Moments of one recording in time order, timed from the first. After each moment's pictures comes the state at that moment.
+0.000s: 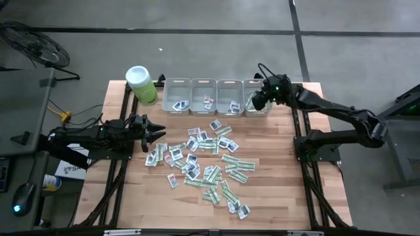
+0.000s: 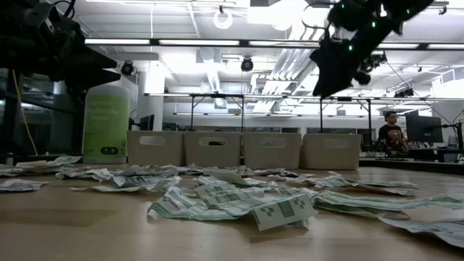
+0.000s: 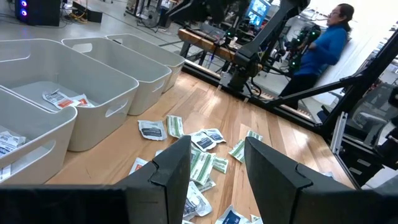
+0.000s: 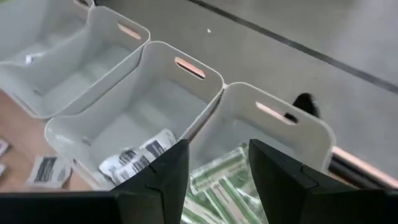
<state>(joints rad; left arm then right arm) -0.03 0.01 0.08 -0.13 -0.22 -0.40 -0.62 1.11 0.81 -0.36 0.22 0.22</state>
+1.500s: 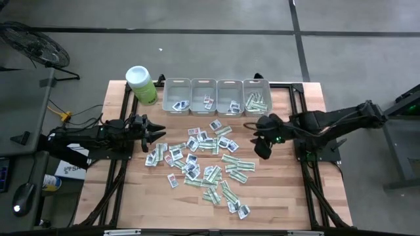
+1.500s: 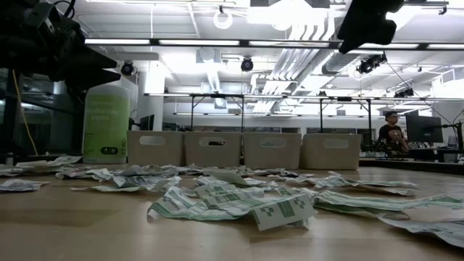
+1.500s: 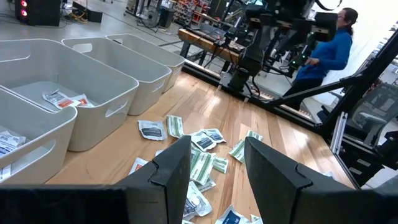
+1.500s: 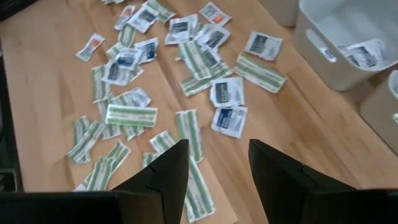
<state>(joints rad) -0.03 0.01 0.08 -0.13 -0.22 -0.40 0.20 1.11 1.03 -0.81 0.24 0.68</state>
